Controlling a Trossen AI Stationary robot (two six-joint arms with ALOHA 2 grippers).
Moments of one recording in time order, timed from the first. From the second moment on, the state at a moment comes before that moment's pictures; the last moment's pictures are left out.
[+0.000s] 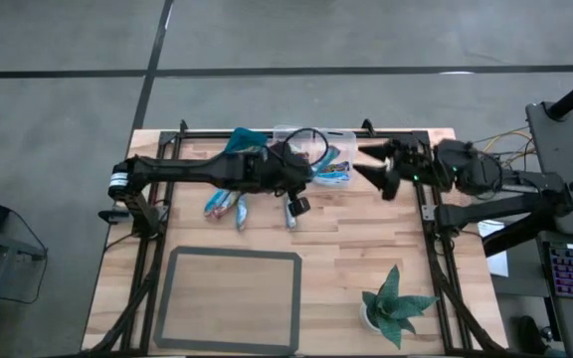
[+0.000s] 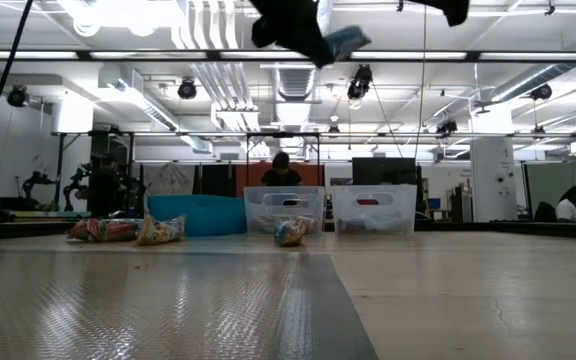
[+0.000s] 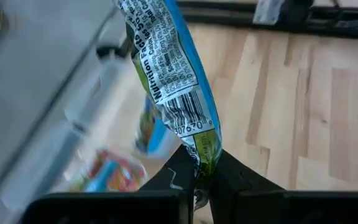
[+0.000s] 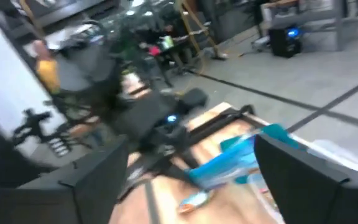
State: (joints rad) left arm 0.04 1.73 1.69 -0.64 -0.34 -0.09; right arm -0.07 0.82 0.90 -0.14 0.21 0.46
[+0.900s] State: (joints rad) left arm 0.02 1.65 1.76 -0.55 -0.28 0.26; right arm -0.12 1.05 1.19 -0.36 0.21 0.28
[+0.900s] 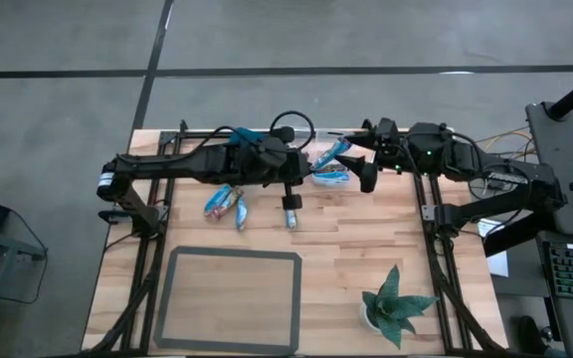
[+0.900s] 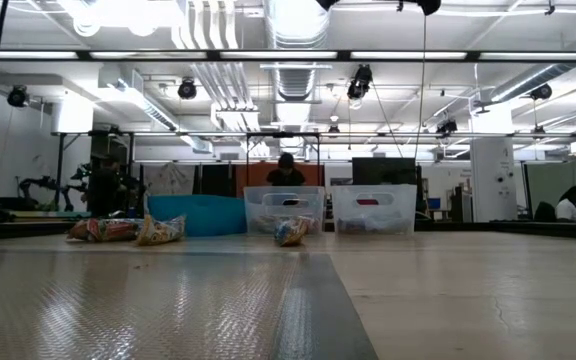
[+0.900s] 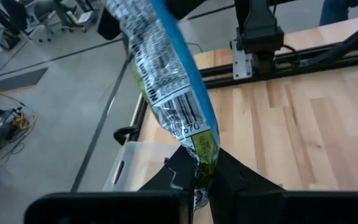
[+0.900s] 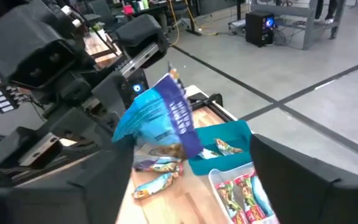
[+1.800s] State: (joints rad) left arm 0.03 1.65 1.75 -0.56 -0.26 0.23; right arm -0.12 1.06 1.19 -0.35 0.07 0.29
